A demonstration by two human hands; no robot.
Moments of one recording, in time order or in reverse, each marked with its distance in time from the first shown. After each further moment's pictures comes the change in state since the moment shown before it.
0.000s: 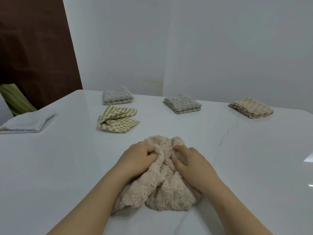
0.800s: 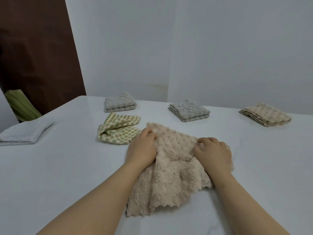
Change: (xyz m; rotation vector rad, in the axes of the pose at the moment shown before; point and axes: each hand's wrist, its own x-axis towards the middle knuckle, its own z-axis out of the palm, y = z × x) left_hand 0.079 -0.013 0.006 0.202 0.317 0.027; right_hand 0.084 0.043 0.006 -0.163 0.316 0.270
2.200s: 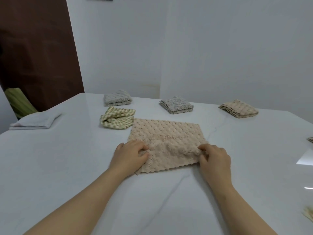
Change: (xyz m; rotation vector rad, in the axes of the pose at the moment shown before) left_hand -0.106 0.000 -0.024 -0.042 -0.083 0.096; right_hand -0.111 0.042 -0.055 0.200 0.162 -0.089
